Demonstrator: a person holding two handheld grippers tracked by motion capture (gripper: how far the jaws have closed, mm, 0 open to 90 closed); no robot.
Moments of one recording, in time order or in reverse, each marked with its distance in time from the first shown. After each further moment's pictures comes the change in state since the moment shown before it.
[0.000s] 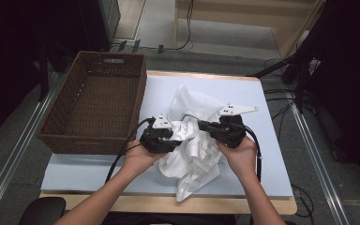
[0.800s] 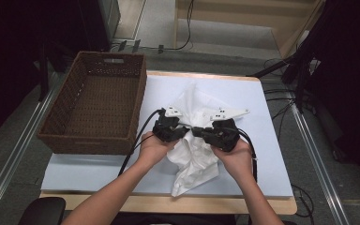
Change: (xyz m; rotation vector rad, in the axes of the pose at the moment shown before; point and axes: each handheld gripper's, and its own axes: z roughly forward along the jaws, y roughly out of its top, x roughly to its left) left arm 0.009 0.027 0.043 -0.035 0.060 -0.088; right arm 0.010 -0.006 0.011 0.052 0.072 -0.036
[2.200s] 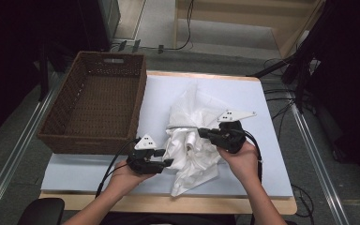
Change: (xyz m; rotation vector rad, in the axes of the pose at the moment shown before) left arm -0.002 -0.091 -0.057 0.041 -0.153 0.042; right arm -0.011 -0.012 -0.008 0.000 -0.025 0.021
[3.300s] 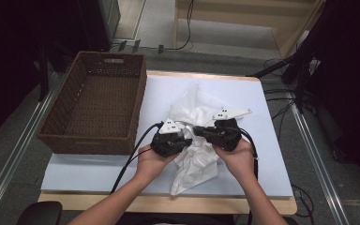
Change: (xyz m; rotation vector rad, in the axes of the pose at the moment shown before) left arm -0.015 0.061 0.044 -0.102 0.008 0.036; right arm 0.007 0.011 0.006 -0.012 0.022 -0.019
